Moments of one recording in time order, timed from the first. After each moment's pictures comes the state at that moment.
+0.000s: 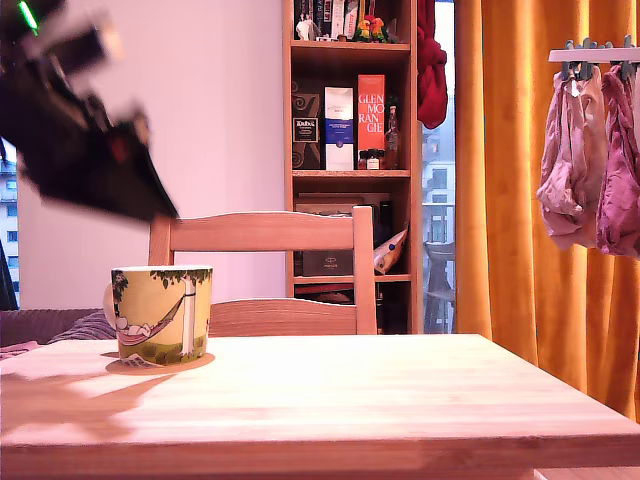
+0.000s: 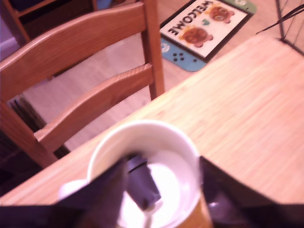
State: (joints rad) arm -0.33 1.26 0.77 -0.12 0.32 0.13
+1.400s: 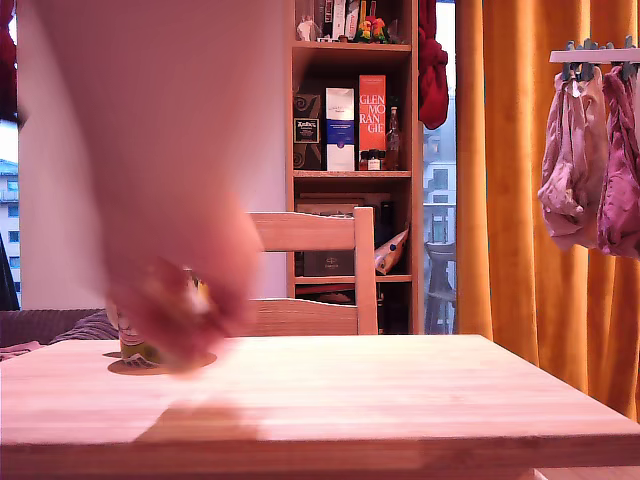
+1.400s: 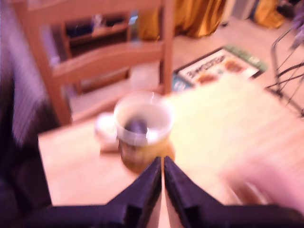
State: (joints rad) arm -0.30 0.59 0.50 -0.40 0.22 -0.09
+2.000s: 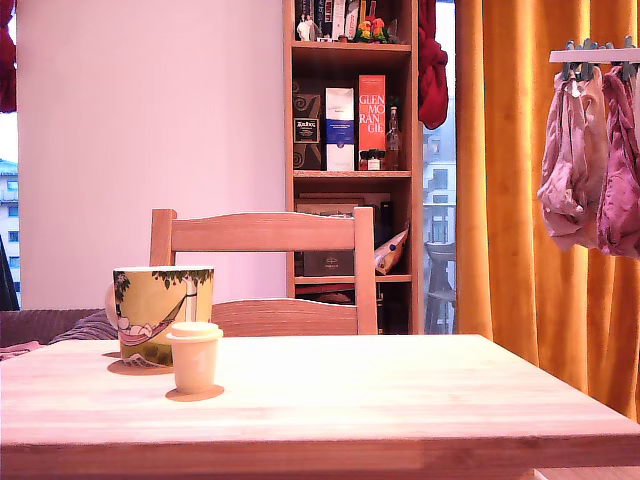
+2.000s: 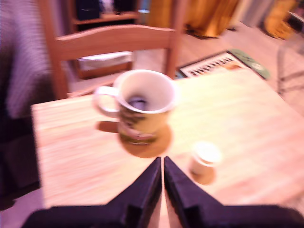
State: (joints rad) arm -0.34 0.52 0.44 -0.40 0.20 -0.16
